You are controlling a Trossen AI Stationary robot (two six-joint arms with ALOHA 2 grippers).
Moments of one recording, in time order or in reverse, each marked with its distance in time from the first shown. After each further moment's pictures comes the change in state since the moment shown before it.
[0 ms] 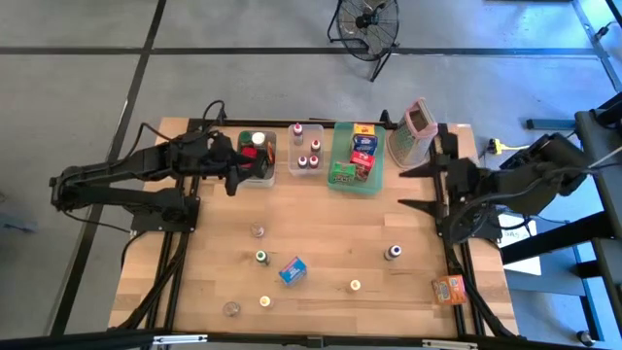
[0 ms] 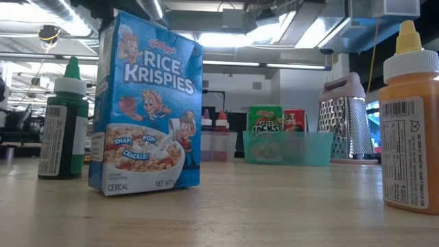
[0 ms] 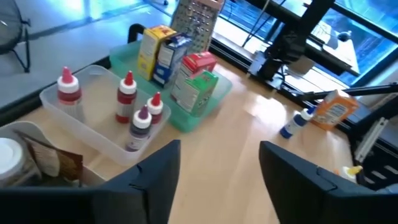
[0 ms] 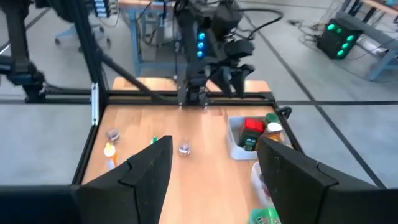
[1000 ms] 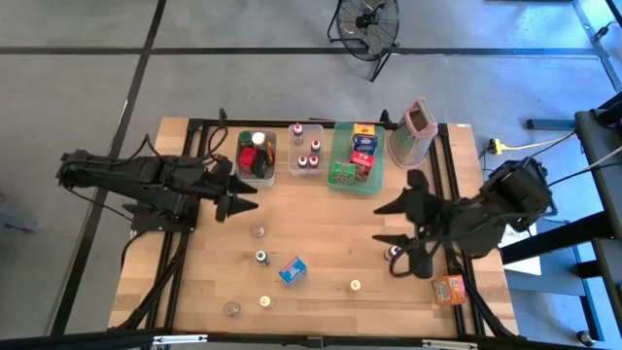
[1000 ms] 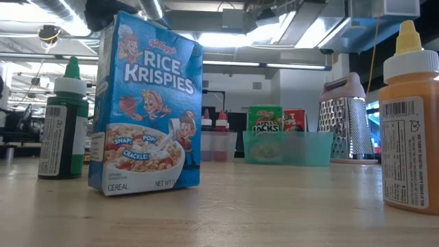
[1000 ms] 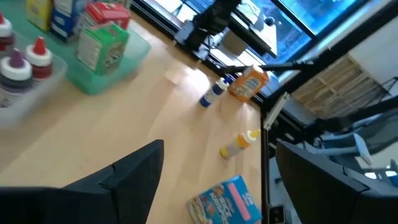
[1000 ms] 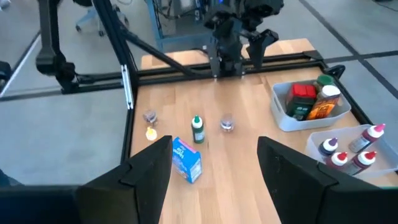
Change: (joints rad) left arm -0.341 0.003 0.000 0.046 -0.029 -0.271; right arm 0.004 0.145 0.000 0.022 -0.123 0.223
